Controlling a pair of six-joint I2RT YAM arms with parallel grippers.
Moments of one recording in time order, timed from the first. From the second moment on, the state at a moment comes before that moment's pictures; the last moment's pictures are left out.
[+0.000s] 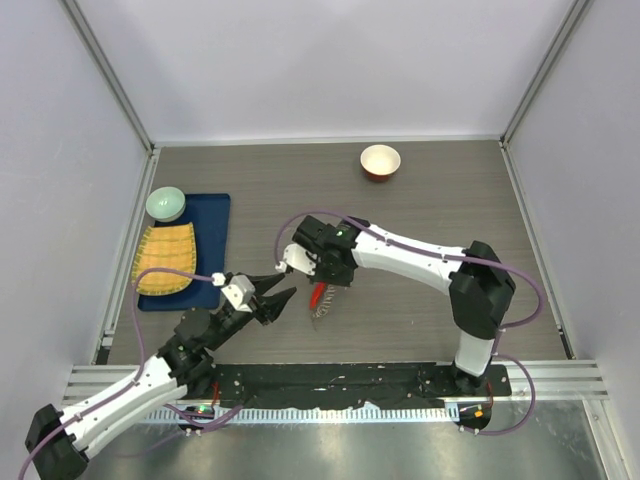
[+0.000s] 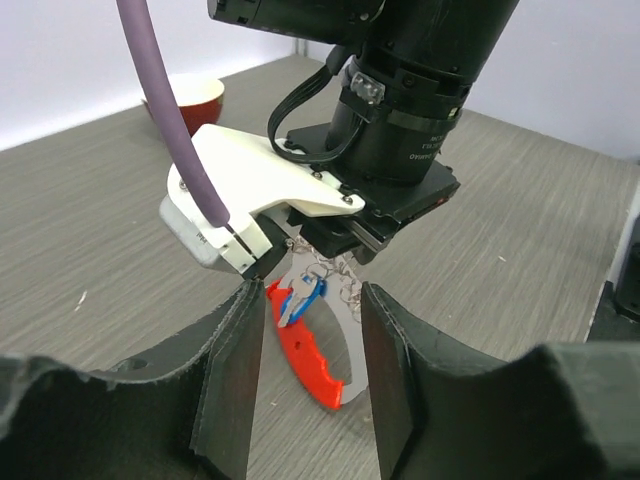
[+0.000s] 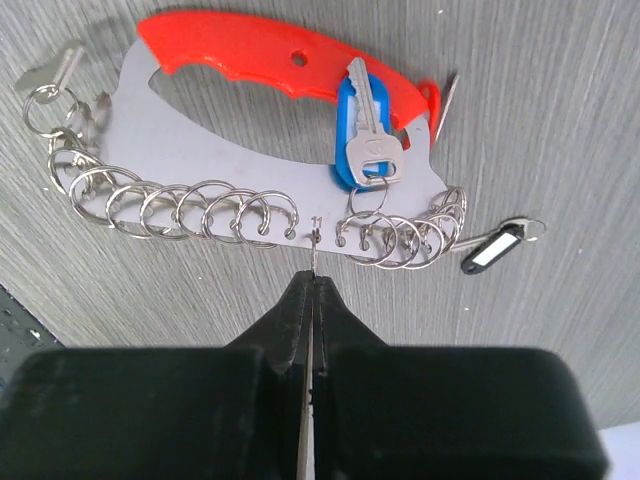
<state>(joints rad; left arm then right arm) -0.85 0.34 0.05 0.45 0.02 -0.06 0.99 1.81 1.48 -0.99 0.09 -0.49</state>
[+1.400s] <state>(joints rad) -0.85 0.74 0.05 0.77 0.37 0.19 1.04 1.42 1.27 -0.77 -0.19 -0.66</state>
